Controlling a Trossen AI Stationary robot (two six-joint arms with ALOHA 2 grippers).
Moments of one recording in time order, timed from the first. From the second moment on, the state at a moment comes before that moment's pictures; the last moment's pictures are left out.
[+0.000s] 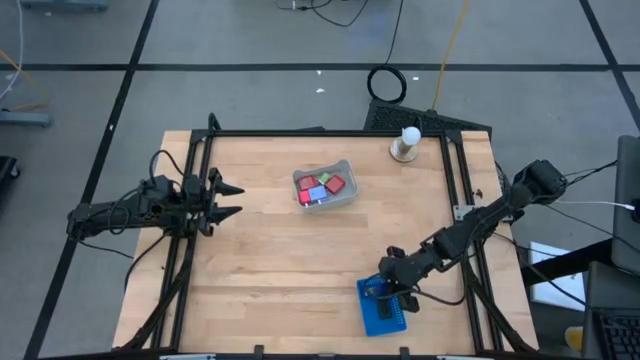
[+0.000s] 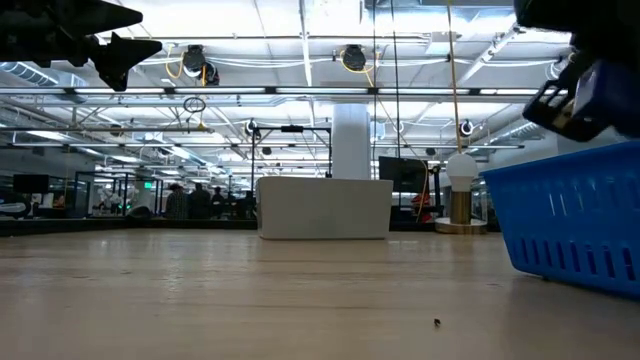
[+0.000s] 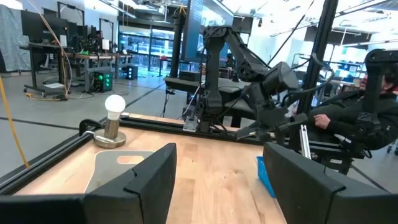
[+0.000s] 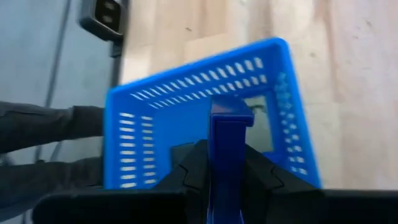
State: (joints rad) left arm 0.11 0.11 0.21 0.00 0.11 -0.14; right arm 0.56 1.38 0.74 -0.20 -0.08 0.66
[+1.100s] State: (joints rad) left arm 0.11 0.11 0.21 0.00 0.10 -0.14; right arm 0.55 1.53 0.70 0.09 -0.05 0.66
